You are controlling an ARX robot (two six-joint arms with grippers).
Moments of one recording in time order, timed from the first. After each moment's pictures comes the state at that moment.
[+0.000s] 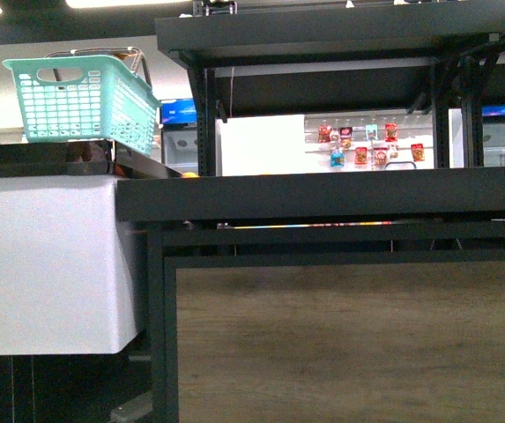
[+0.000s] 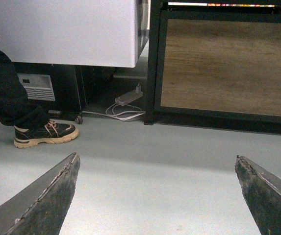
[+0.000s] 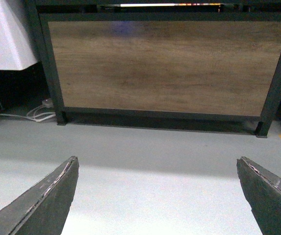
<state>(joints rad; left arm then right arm) 0.00 0.00 0.01 0.00 0.00 0.00 0.00 0.00 0.02 0.00 0.00 0.00</state>
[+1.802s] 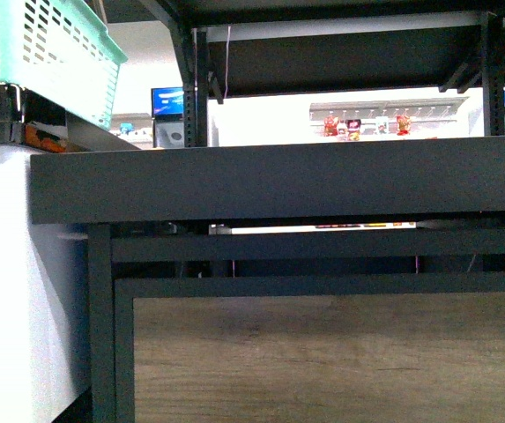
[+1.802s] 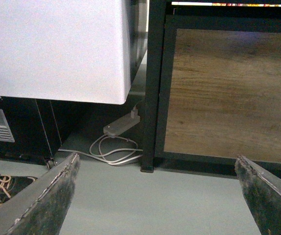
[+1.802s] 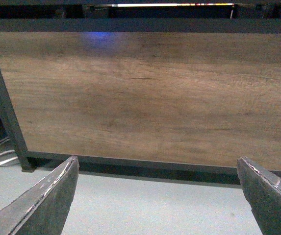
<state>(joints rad) 0.00 0.00 0.01 0.00 0.00 0.00 0.00 0.00 0.02 0.00 0.00 0.00</state>
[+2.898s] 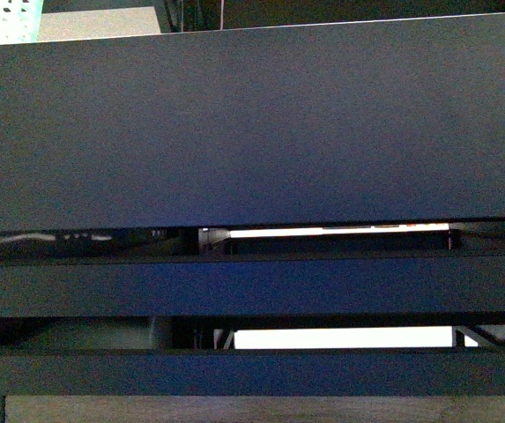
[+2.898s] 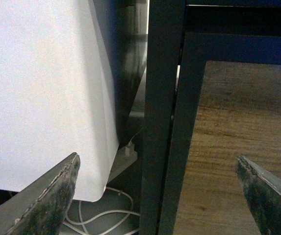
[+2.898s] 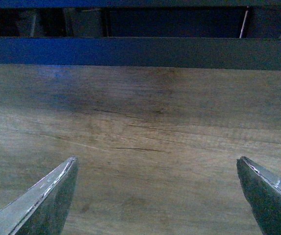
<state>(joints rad) 0.00 0.00 0.01 0.00 0.00 0.00 0.00 0.00 0.02 0.00 0.00 0.00</state>
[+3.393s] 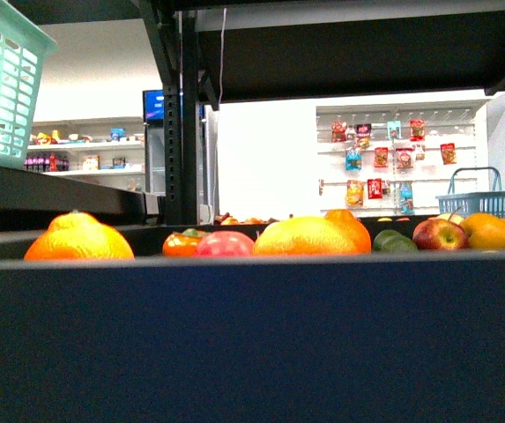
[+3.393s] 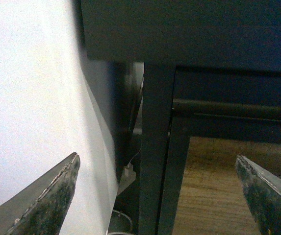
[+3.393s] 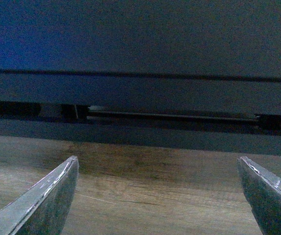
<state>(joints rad) 0.00 0.00 0.01 0.00 0.00 0.00 0.00 0.00 0.02 0.00 0.00 0.00</state>
